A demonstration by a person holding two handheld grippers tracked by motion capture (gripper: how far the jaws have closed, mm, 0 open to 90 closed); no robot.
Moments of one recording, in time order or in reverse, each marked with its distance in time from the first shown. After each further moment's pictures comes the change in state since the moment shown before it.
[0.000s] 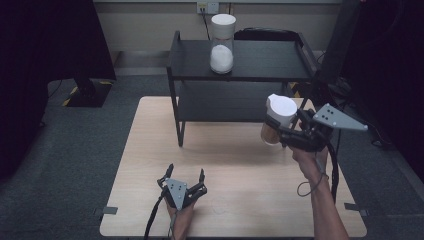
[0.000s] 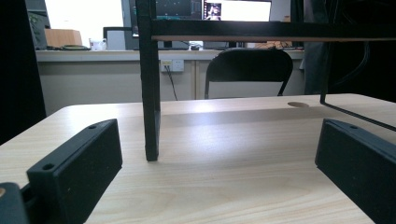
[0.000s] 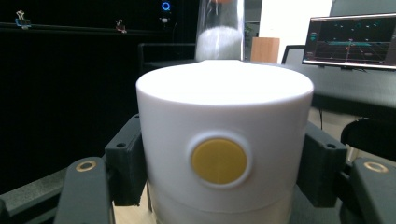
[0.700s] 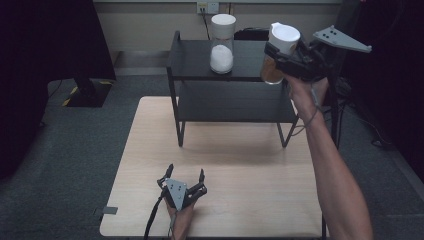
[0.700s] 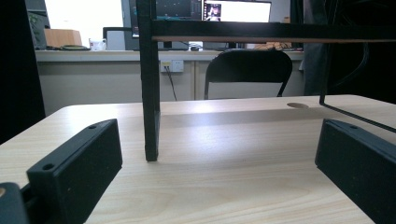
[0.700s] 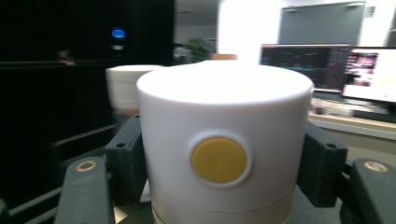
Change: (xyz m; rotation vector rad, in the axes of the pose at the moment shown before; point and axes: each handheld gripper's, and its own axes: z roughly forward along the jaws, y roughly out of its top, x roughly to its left) left arm 0.001 -0.001 0.000 -0.003 -0.004 -0.005; right arm -0.016 0.100 0.080 -0.054 -0.198 0.008
